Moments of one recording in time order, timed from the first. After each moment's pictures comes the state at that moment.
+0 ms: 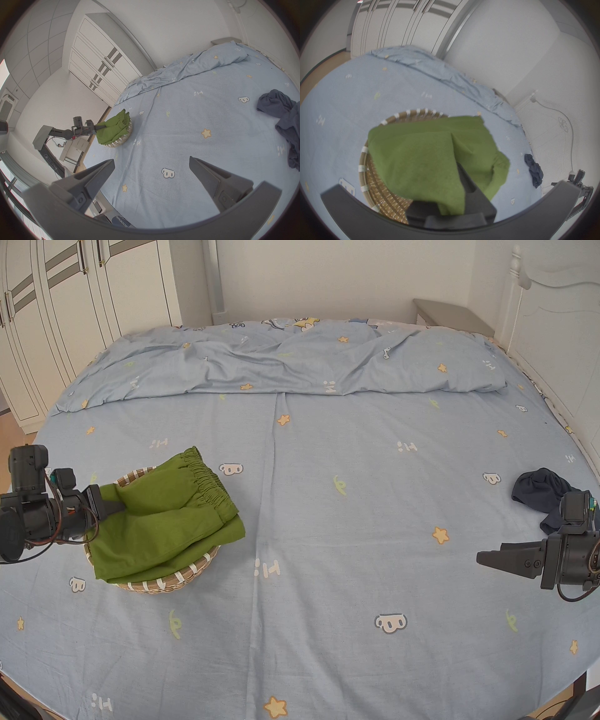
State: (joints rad) left arm 0.16 1.65 -0.82 -0.35 -0.44 -0.33; right arm 0.32 1.20 -0.66 -0.05 0.38 0.25
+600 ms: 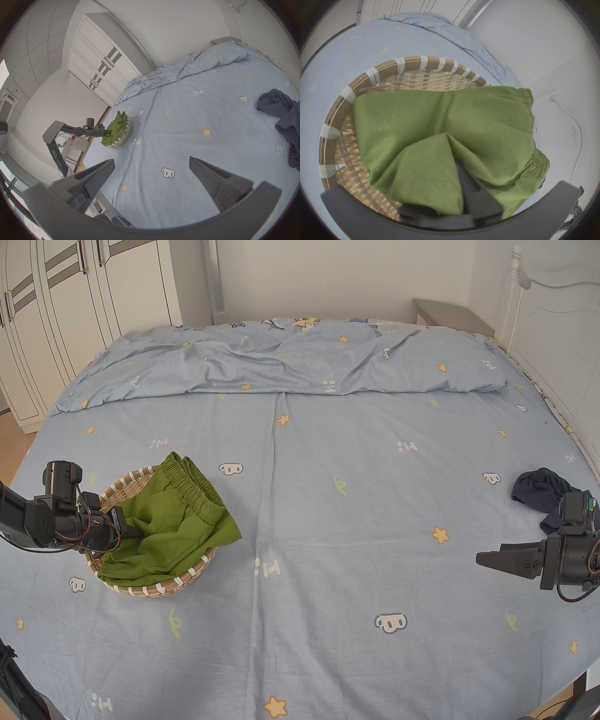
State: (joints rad) left arm 0.16 1.90 -0.96 -0.19 -0.43 -0.36; right arm 0.32 1.21 -0.65 -0.05 0.38 0.25
